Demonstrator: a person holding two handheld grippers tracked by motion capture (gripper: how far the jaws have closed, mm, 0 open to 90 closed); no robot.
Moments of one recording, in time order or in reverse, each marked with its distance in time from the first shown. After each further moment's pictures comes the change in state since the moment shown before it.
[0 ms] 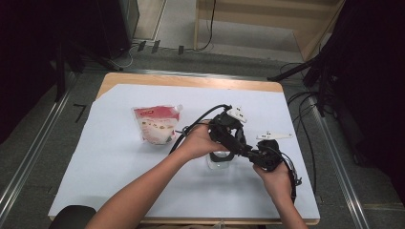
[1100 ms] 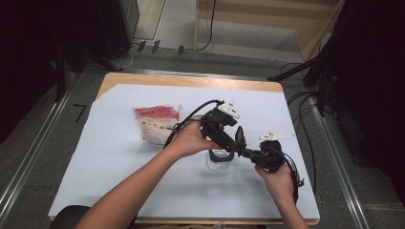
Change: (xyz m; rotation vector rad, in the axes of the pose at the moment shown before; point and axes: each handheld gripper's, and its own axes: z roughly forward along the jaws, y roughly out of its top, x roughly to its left) left arm -0.003 0.001 -0.038 0.004 0.016 0.001; right arm -0.001 -0.002 -0.008 -0.005 0.015 0.010
